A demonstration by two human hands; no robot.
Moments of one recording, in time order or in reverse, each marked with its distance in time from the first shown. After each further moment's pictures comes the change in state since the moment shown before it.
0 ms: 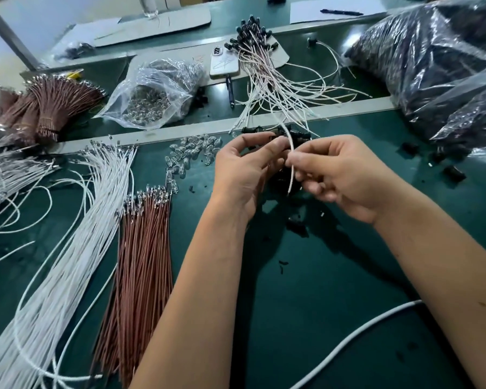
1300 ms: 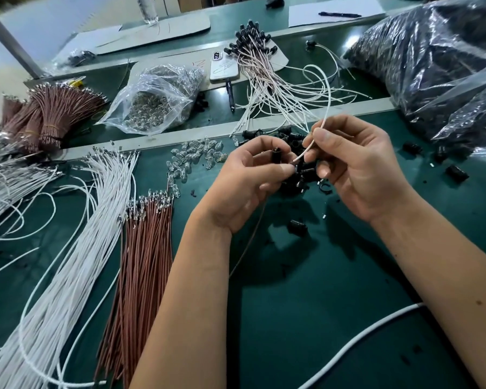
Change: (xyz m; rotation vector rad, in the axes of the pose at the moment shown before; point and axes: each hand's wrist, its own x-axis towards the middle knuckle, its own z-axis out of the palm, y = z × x) left_hand -0.001 0.005 -0.024 0.157 -0.462 -0.016; right_hand 0.002 0.003 -0.003 0.374 0.099 -0.330
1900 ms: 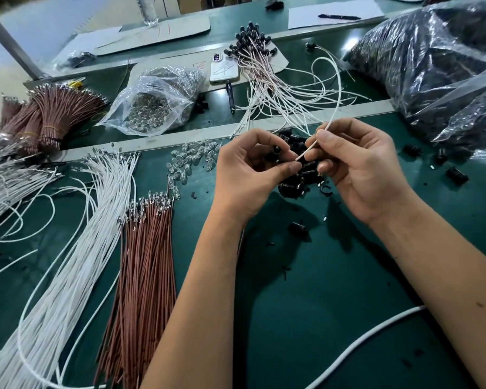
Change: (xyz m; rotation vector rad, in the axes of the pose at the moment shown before) left_hand 0.004 -0.008 0.008 0.407 0.264 0.345; right_hand 0.001 0.000 -0.002 -0.014 0.072 0.014
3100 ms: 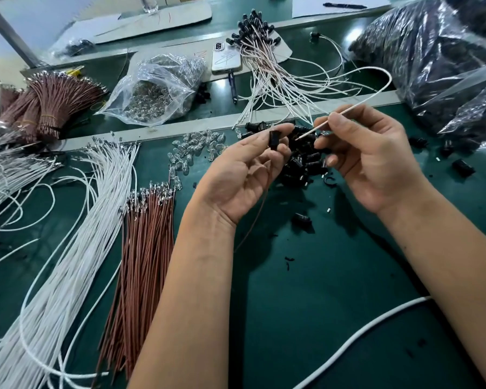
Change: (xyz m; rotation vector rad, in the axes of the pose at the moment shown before) left_hand 0.005 0.013 -0.015 -0.807 -0.080 -0.601; right_hand 0.000 -0.004 -0.004 0.007 0.005 0.031
